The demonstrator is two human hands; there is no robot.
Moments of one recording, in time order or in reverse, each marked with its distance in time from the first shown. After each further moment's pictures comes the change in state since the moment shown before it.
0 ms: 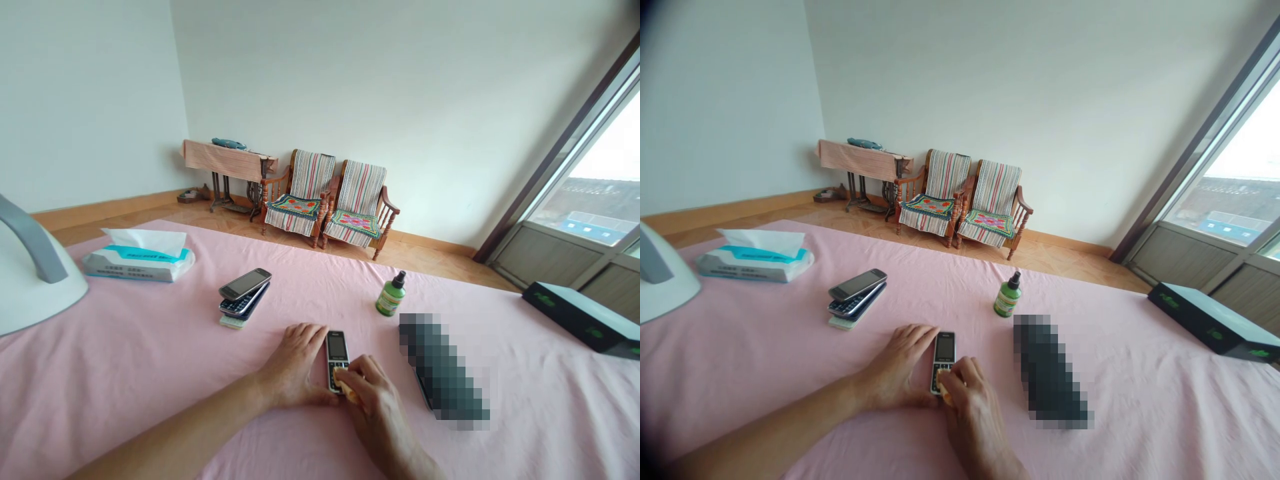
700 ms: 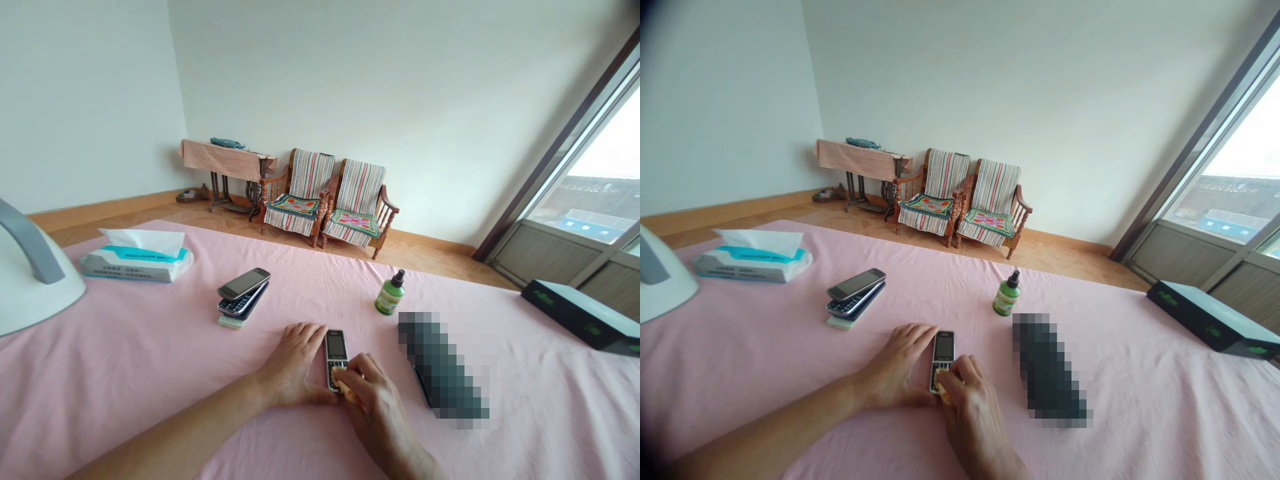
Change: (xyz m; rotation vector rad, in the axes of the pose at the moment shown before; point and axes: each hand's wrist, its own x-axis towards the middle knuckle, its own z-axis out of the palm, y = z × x) left_hand -0.001 -0.001 0.001 -0.001 0.005 -0.001; right_hand 0.001 0.000 -0.001 -0.019 0.006 -0.022
